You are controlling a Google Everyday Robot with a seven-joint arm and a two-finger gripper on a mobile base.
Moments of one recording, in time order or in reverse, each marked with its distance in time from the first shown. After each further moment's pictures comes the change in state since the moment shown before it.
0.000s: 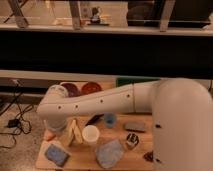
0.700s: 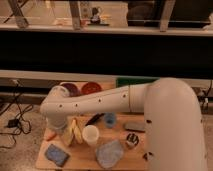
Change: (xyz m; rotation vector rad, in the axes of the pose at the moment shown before) arm 0.022 0.003 0.021 -0.024 -0.025 0.002
